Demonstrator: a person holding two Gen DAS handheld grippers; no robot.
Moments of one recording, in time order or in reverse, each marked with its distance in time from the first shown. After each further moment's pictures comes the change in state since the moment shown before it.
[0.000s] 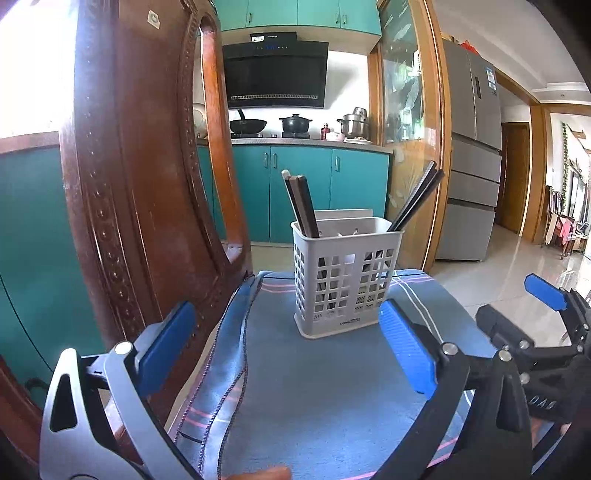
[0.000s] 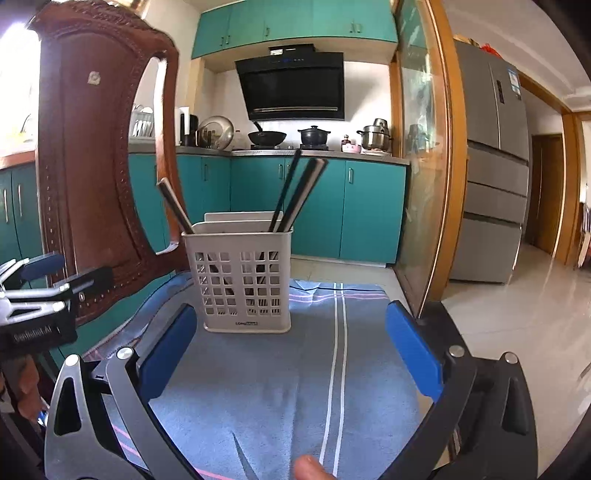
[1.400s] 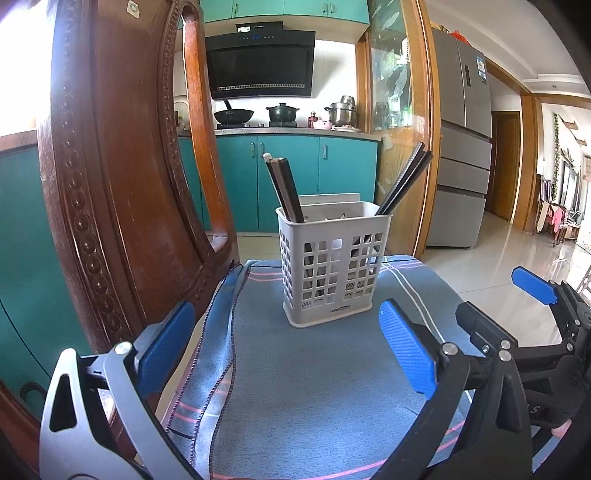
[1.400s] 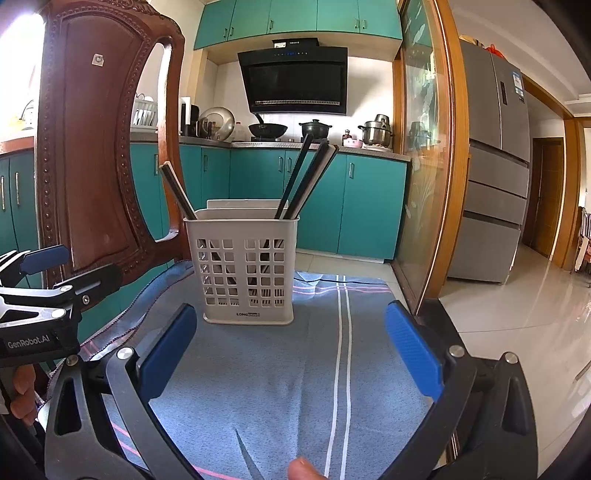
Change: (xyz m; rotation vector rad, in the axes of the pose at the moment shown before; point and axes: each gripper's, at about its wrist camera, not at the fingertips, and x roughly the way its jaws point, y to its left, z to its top) left arm 0.009 -0.016 -0.005 0.022 0.045 -0.032; right arm 0.006 0.002 -0.006 -0.012 0.026 -0.006
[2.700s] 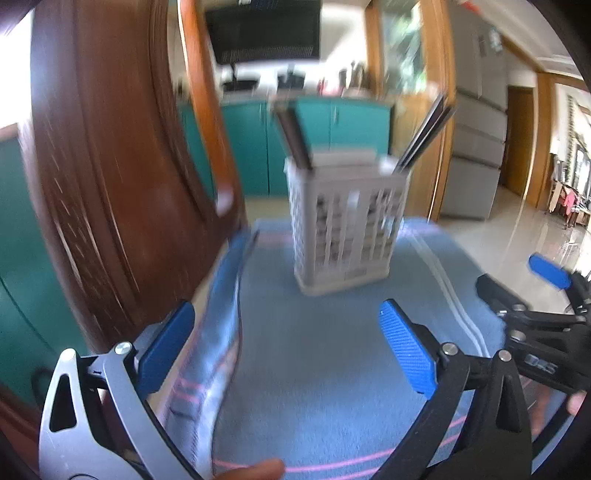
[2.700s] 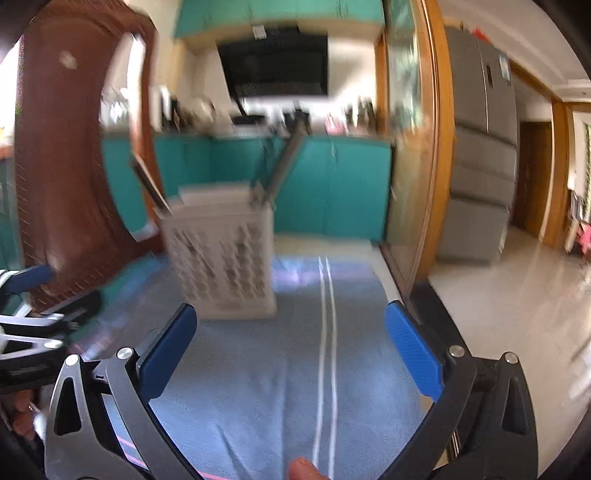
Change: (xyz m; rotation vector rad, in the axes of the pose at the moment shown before) left arm 0.037 0.002 -0.013 -0.013 0.206 0.040; right arm 0.031 -0.013 -0.003 0.059 0.132 -0.067
